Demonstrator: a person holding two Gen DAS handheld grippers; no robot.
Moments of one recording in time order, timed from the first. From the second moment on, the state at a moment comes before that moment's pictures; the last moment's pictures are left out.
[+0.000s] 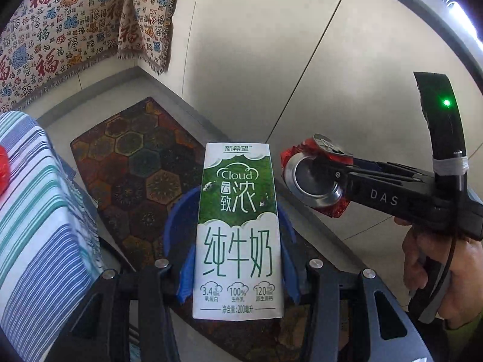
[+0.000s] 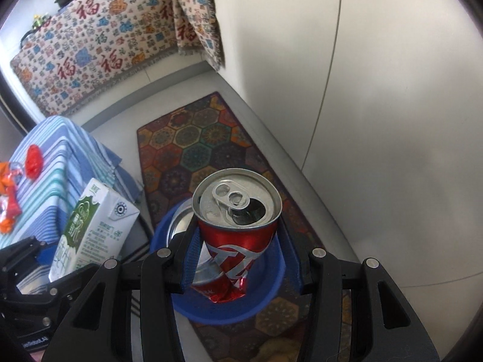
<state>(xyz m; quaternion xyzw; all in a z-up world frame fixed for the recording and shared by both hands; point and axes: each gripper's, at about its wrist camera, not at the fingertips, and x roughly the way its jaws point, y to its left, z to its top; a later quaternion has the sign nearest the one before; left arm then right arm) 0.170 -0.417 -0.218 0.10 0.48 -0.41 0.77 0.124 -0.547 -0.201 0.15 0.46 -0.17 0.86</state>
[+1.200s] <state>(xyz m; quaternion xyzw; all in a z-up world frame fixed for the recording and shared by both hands) 0.119 -0.099 -0.170 0.07 0.44 -0.21 0.87 0.108 -0.335 -0.128 0.02 0.31 -0.04 0.95</state>
